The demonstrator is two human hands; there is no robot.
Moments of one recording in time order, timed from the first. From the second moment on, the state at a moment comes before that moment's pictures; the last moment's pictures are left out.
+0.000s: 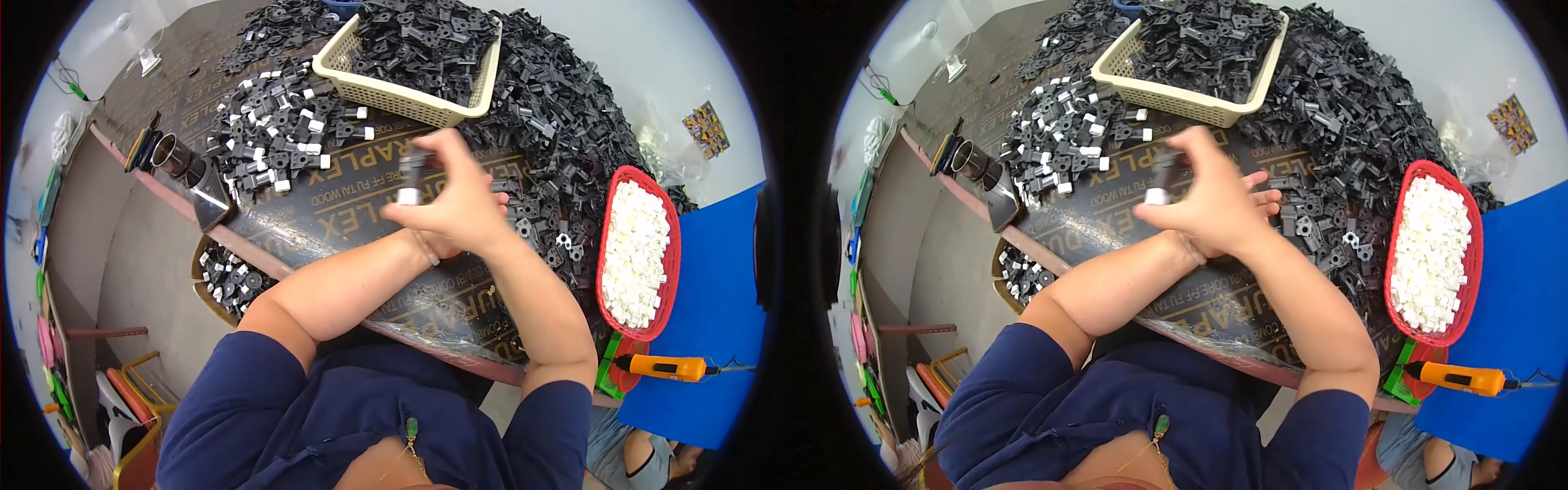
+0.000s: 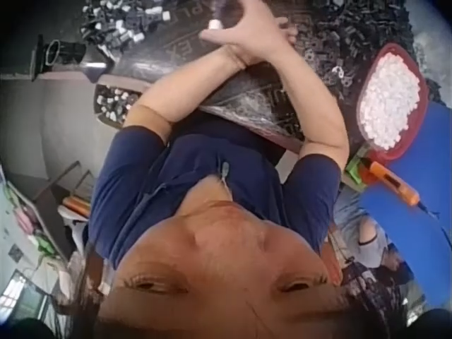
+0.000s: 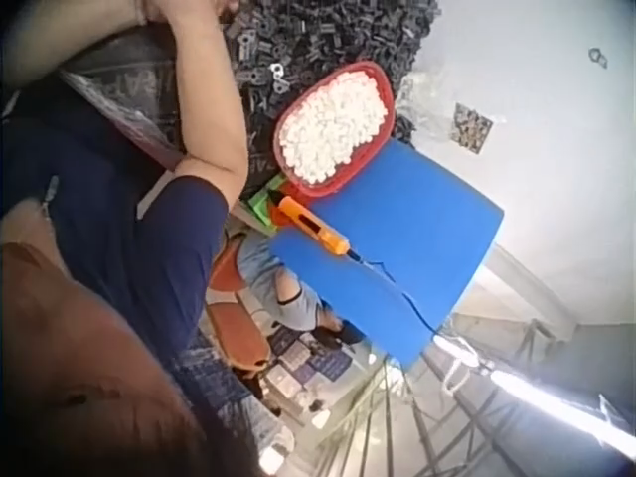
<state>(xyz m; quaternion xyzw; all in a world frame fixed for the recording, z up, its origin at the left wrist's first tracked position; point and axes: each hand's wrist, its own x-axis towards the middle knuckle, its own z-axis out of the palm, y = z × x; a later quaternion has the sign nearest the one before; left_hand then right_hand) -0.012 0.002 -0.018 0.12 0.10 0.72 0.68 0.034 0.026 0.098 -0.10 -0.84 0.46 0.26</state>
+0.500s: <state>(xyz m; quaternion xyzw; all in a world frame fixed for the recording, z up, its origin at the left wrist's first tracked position) -0.041 0.013 -0.018 0.03 0.16 0.81 0.56 -0.033 0.051 0.115 -0.20 -0.96 0.10 0.14</state>
